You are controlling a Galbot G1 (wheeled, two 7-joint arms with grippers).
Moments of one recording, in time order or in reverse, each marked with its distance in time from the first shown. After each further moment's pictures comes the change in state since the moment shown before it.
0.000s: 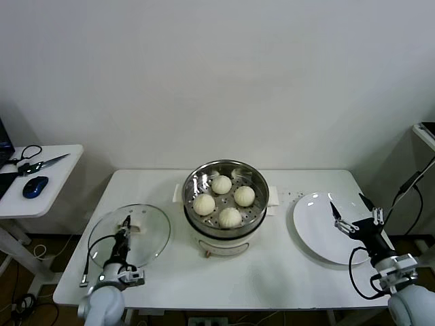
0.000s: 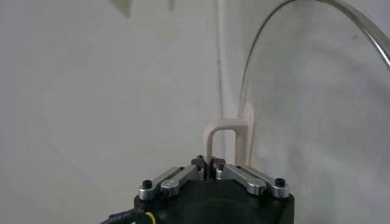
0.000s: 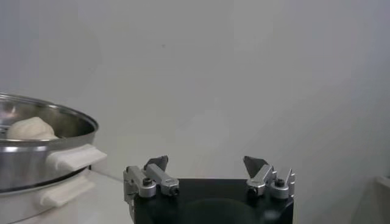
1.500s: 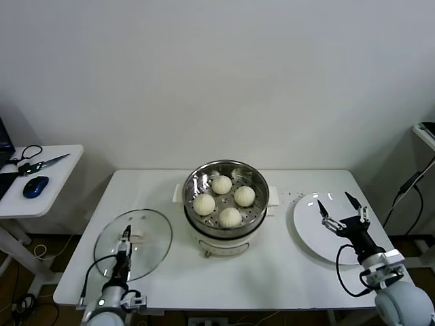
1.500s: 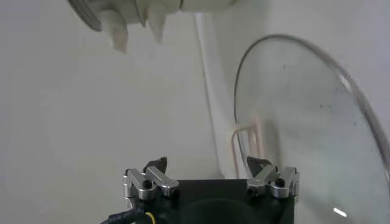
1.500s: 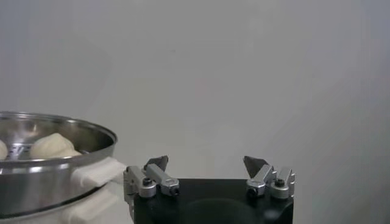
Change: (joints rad) left arm 0.164 -0.056 -0.009 -0.136 0.148 0.012 0.026; right arm 0.023 -0.016 -0.078 0.016 0.061 -0.013 0.032
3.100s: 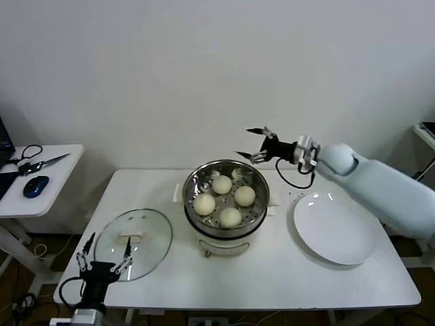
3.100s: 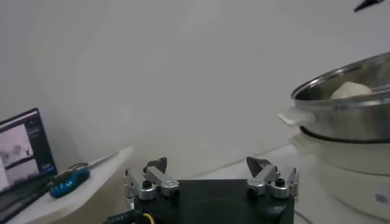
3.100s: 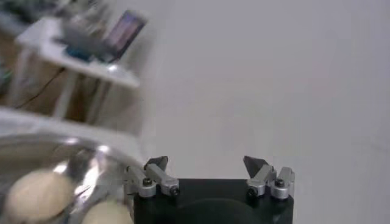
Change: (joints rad) left arm 0.307 -0.064 -0.098 -0.455 -1.358 -0.102 0.071; right arm 1.421 -0.212 -1.313 -0.571 0.345 0.127 -0.278
